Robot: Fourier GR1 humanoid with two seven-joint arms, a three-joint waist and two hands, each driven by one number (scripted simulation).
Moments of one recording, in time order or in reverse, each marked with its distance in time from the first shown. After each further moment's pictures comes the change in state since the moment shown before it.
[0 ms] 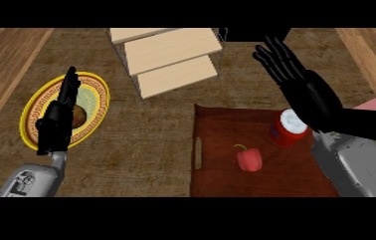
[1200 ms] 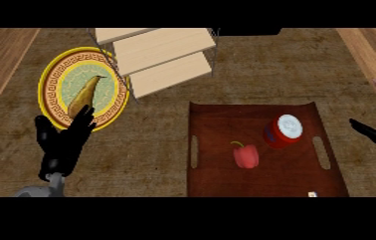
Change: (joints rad) left arm 0.143 -0.058 0.059 0.084 0.248 -0.218 0.248; right arm 0.723 -0.329 -0.239 -0.248 0.373 -0.195 -0.092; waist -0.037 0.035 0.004
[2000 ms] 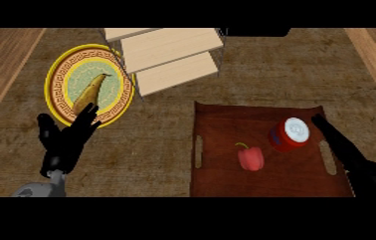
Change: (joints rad) left arm -0.021 -0.010 0.016 0.029 -0.014 -0.060 -0.013; right arm -0.153 0.052 0.318 -0.420 0.492 -0.076 0.904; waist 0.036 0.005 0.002
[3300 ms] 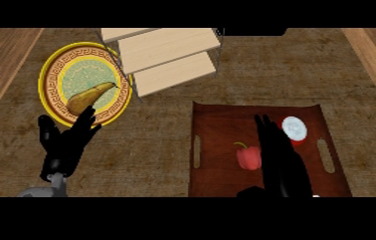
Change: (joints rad) left arm 0.032 -0.062 0.061 -0.046 -0.079 -0.017 0.060; right arm -0.212 0.422 0.262 0.317 0.512 0.185 0.356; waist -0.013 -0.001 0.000
